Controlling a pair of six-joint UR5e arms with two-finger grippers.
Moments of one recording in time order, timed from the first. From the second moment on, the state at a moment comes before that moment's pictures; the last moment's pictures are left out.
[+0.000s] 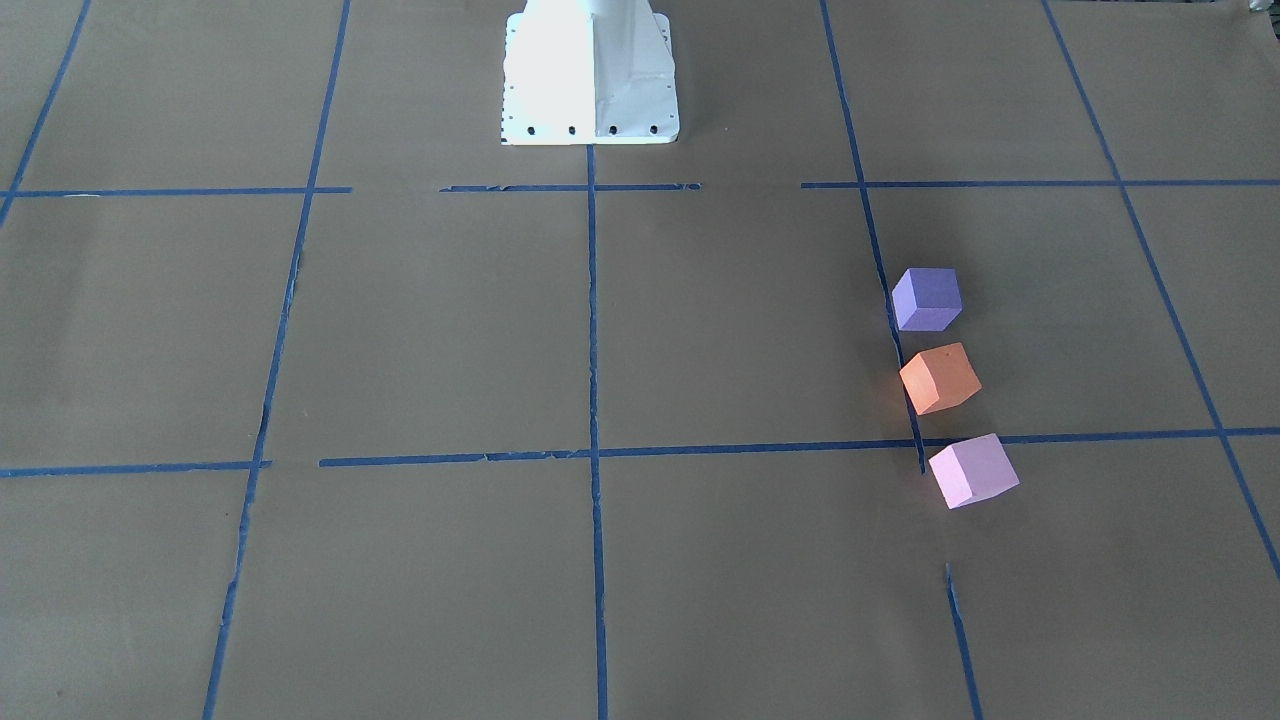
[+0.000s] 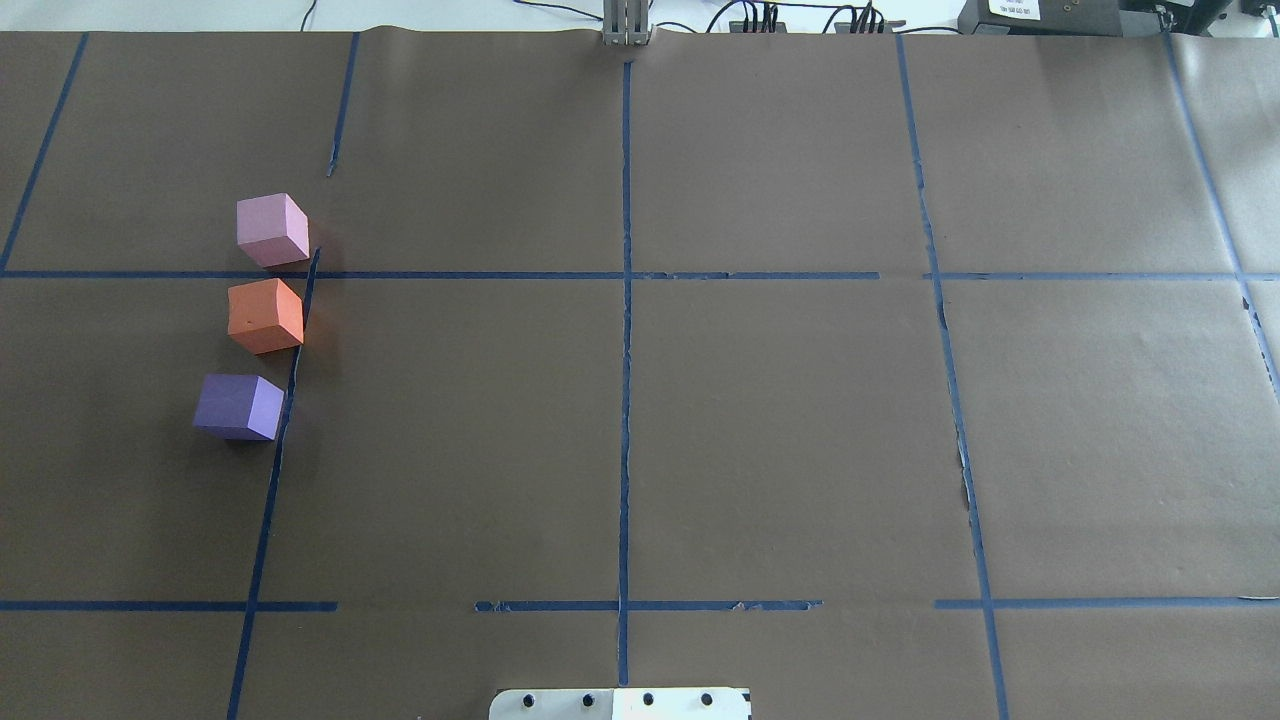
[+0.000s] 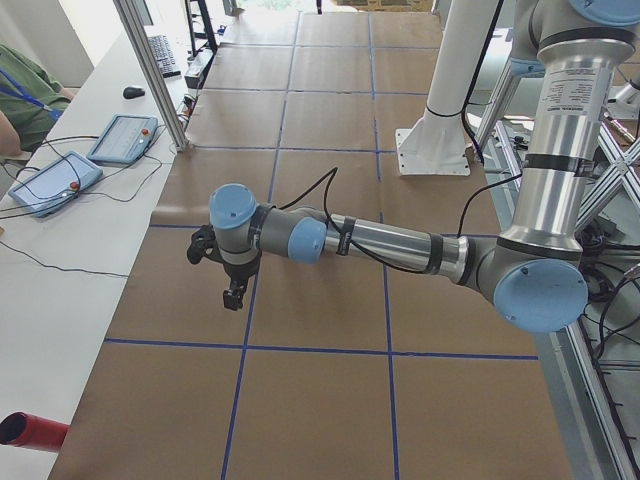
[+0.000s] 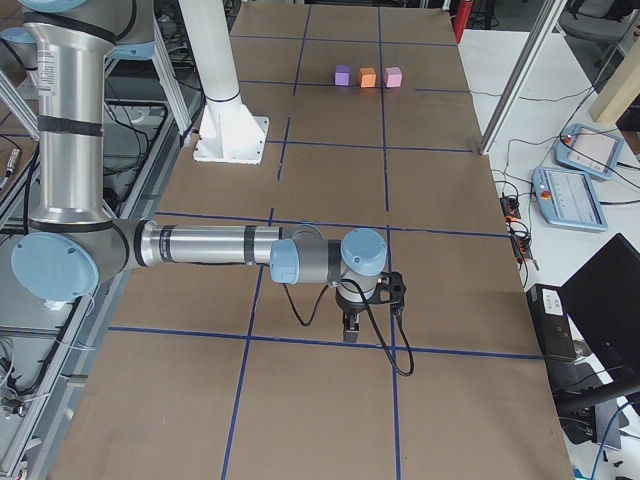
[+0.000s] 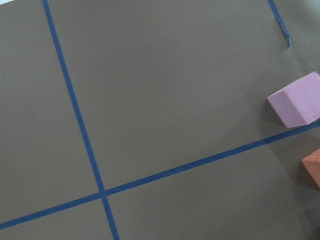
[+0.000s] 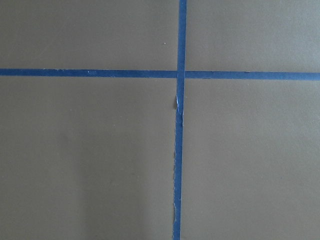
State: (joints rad) left arm -1.52 -1.68 -1.56 -1.64 -2.35 0.01; right arm 1.52 -1.65 1.68 -1.56 2.37 0.06
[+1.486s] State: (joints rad) left arm -1.55 -1.60 -1.56 -1.65 -2.29 -0.11; right arm 1.52 -1.65 1.67 -1.56 2.37 0.06
